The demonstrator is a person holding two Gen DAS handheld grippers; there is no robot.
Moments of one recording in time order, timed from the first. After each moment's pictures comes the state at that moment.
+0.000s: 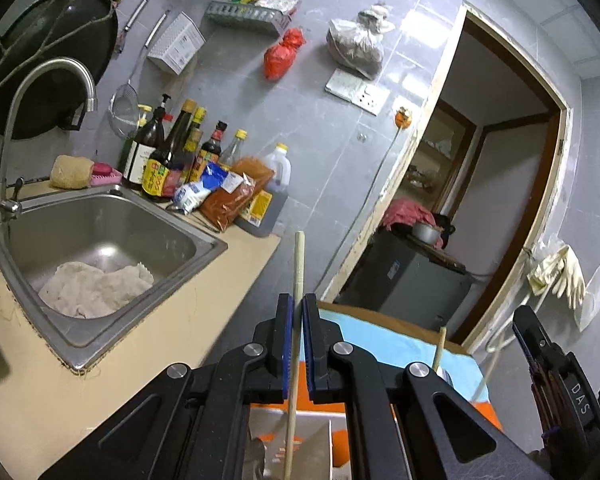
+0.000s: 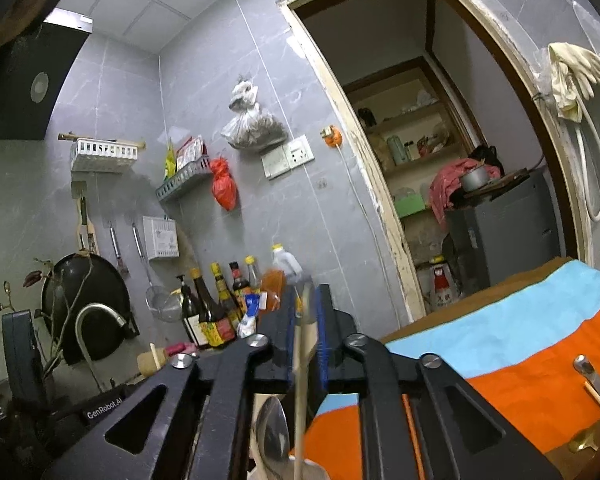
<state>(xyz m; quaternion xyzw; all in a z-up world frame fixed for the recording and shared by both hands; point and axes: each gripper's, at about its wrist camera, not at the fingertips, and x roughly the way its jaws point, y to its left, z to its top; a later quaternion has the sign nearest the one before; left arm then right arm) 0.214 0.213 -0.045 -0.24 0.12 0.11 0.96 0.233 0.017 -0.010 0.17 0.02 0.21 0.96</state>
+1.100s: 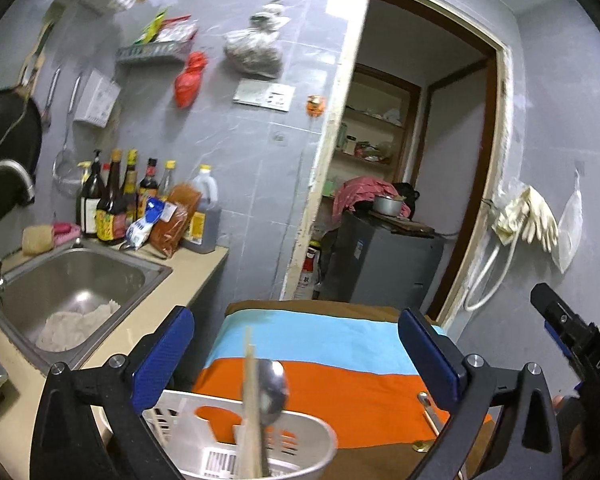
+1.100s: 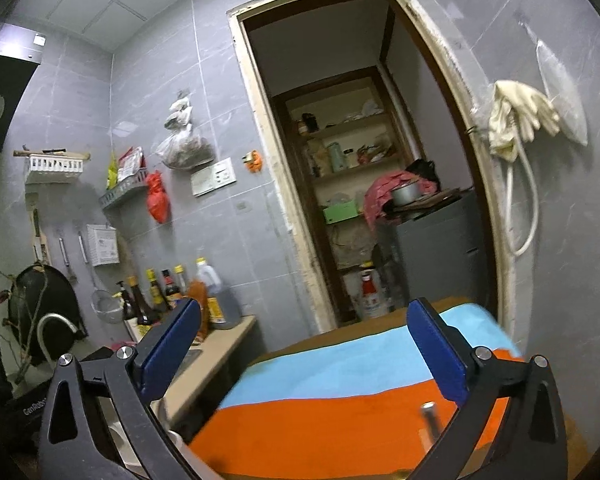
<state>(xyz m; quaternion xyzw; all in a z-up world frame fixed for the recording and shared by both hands) 0.209 0.082 0.030 -0.12 0.13 0.07 0.98 0.201 -0.126 0.056 0.13 0.05 0.10 0.99</state>
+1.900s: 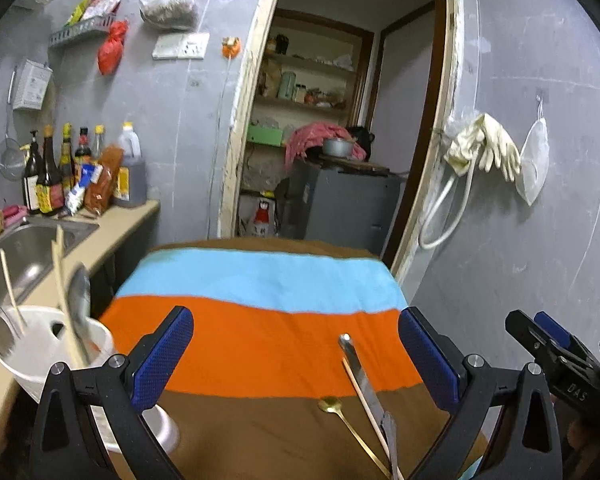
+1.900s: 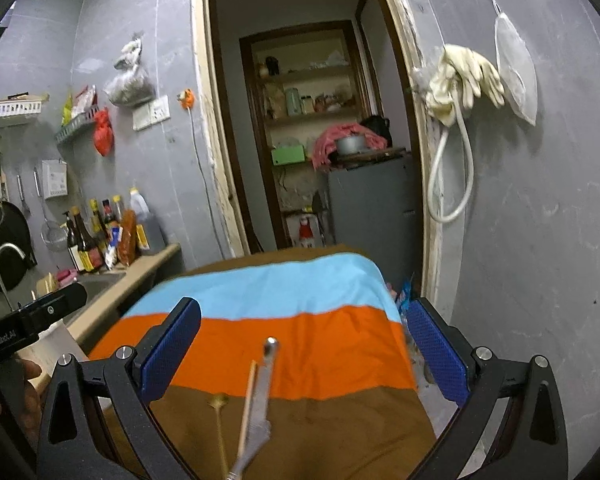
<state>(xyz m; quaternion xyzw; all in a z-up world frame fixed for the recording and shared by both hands) 0.238 -0.060 -0.017 -0.10 0.21 0.00 0.97 0.204 -0.274 0.009 0.07 0.17 0.04 0.98</state>
